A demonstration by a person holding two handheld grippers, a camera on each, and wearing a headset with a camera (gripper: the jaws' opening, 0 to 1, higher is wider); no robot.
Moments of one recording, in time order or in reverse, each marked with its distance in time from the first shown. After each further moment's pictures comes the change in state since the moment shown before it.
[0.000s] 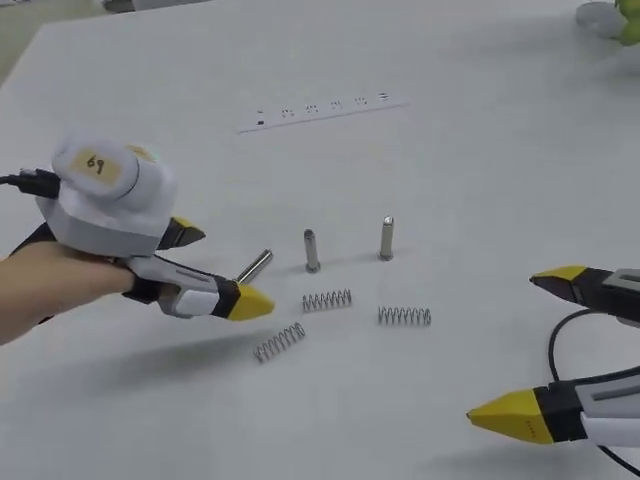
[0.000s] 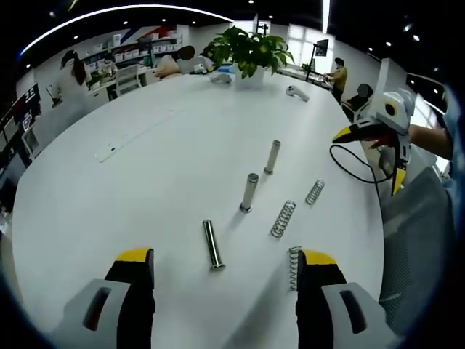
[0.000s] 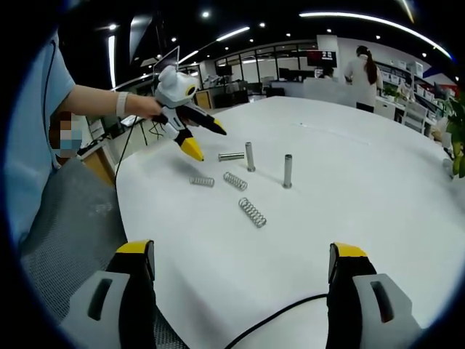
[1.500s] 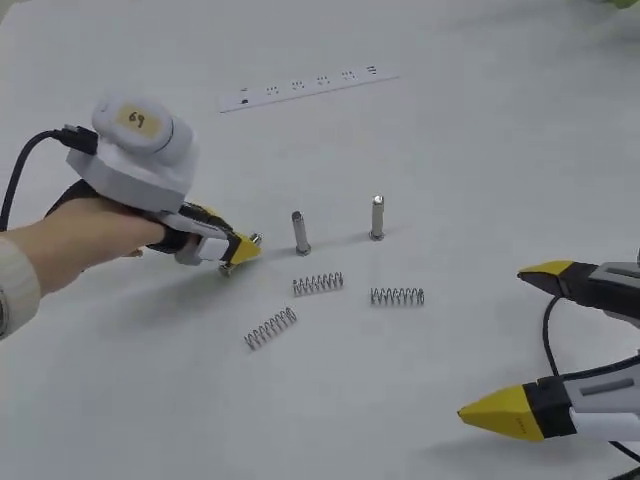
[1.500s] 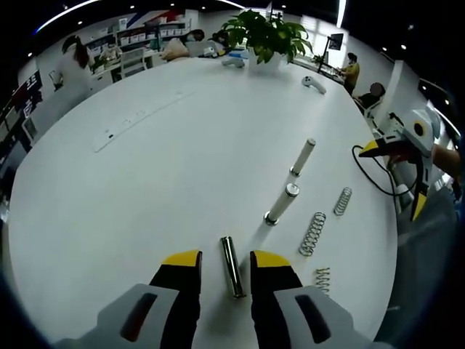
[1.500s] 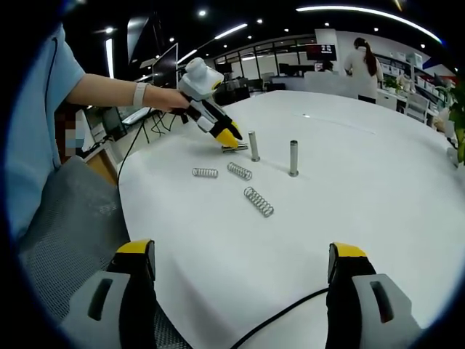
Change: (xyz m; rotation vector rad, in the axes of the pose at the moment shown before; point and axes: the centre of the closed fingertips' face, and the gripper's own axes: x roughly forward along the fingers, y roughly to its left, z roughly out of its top) left arm 0.035 0.021 0.008 -0.054 0.092 0.020; right arm 0.008 0.005 -0.012 0.032 0.016 0.026
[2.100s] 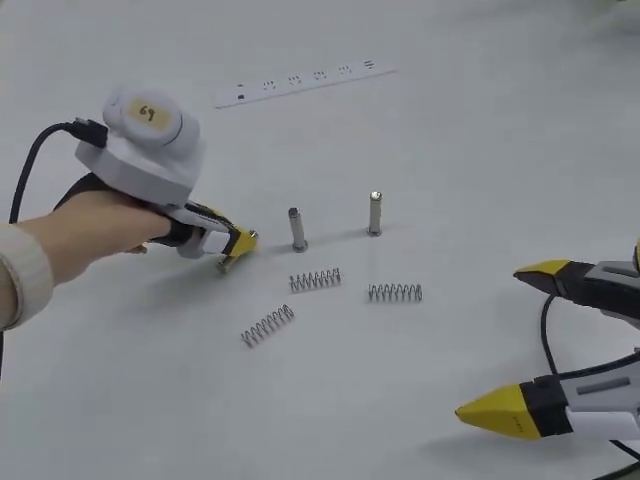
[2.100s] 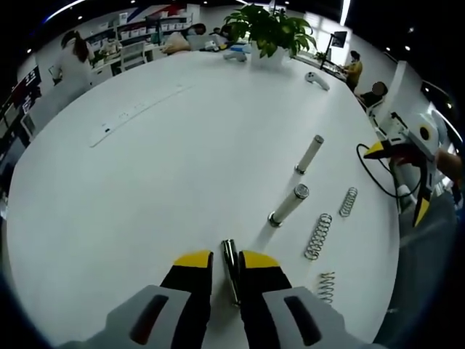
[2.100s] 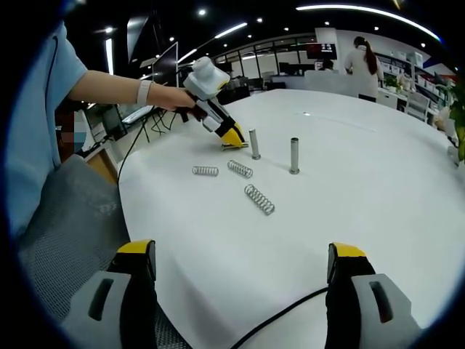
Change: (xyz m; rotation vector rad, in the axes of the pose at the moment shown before) left arm 0.010 0.002 -0.002 -0.016 0.039 -0.004; right arm 0.002 0.000 -0.002 0.004 0.005 0.003
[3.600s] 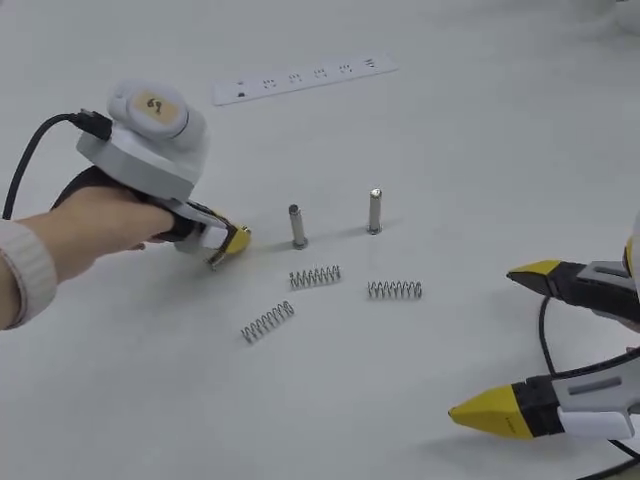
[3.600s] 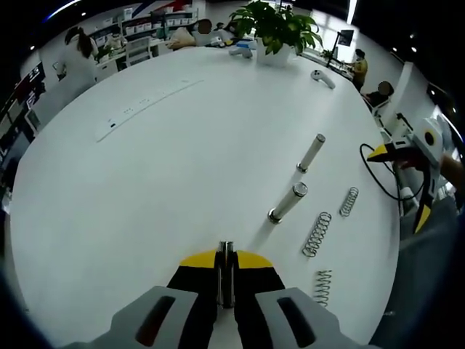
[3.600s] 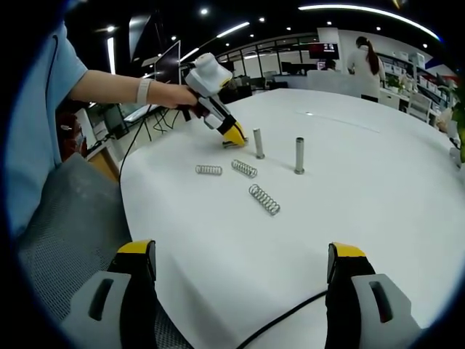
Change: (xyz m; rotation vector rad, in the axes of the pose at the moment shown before) left arm -0.006 0.001 -0.004 -0.018 0.026 0.034; right arm 0.004 0.006 -0.002 -0.008 0.005 0.012
